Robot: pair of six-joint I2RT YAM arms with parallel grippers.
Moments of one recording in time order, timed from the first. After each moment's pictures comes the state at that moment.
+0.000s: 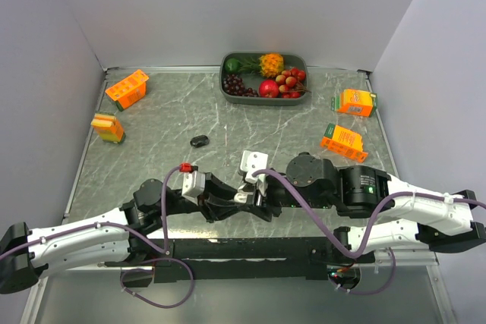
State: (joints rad) left arm -1.14 0.75 0.41 0.61 0.38 -0.23; right arm 1.41 1.04 1.37 -0.78 0.07 -0.01
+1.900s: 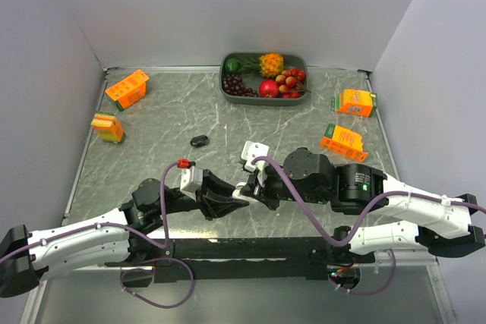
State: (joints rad) left arm -1.10 0.74 0.40 0.62 0.37 -0.29; right arm 1.34 1.04 1.33 -0.75 0.09 0.04
